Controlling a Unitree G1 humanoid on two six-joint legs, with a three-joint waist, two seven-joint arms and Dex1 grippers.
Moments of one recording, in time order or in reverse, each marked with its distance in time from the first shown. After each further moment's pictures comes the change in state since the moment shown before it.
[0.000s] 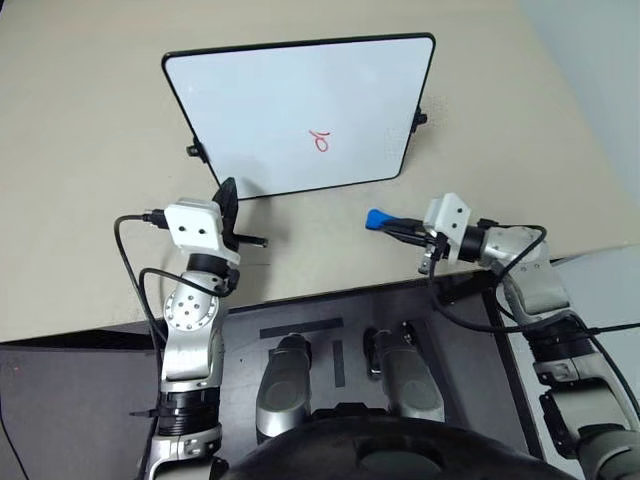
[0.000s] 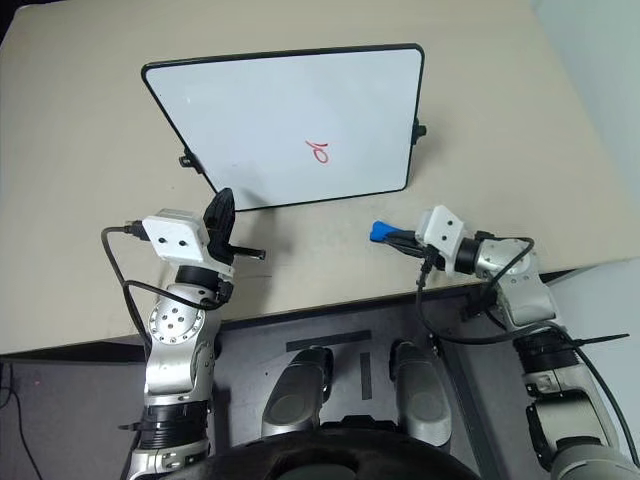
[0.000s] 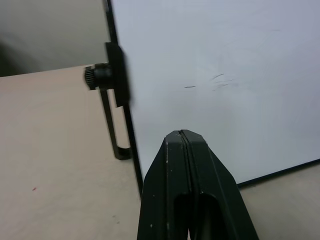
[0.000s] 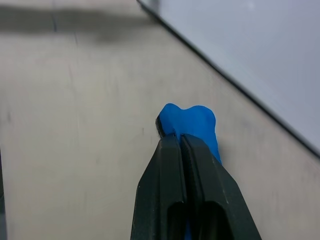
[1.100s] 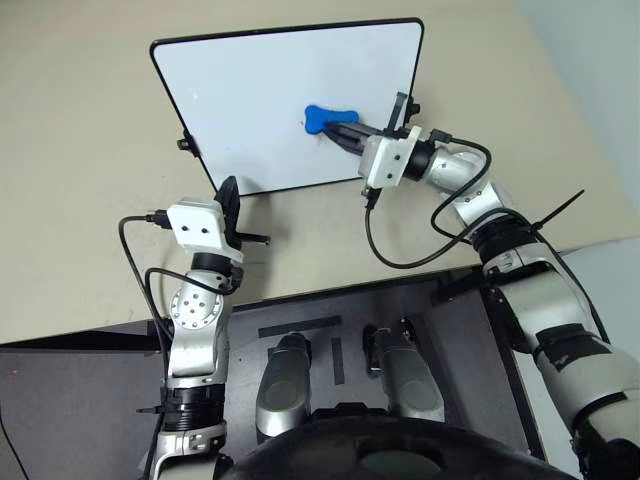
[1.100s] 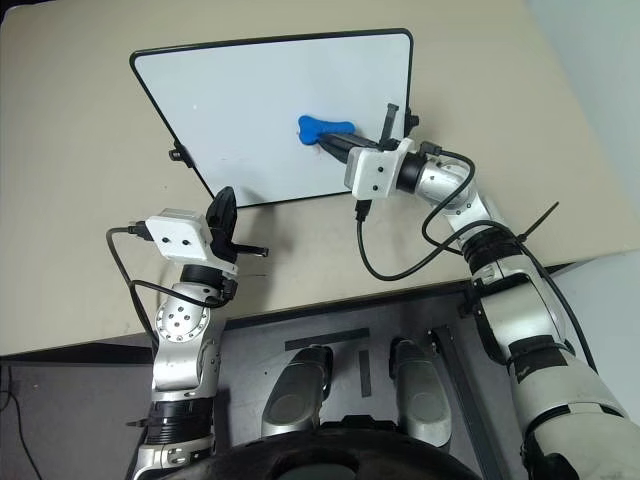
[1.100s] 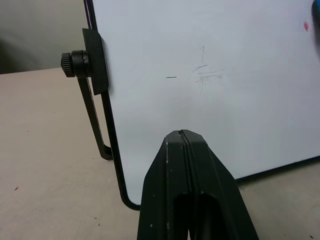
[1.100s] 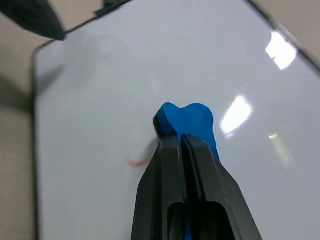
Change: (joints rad) left arm -0.012 -0.017 -0.004 0.034 0.001 -0.034 0.019; right arm -0.573 0.180 0.086 0.781 -0.445 -0.880 -0.463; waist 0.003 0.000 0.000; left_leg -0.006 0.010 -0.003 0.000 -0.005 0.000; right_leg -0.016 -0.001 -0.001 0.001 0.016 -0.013
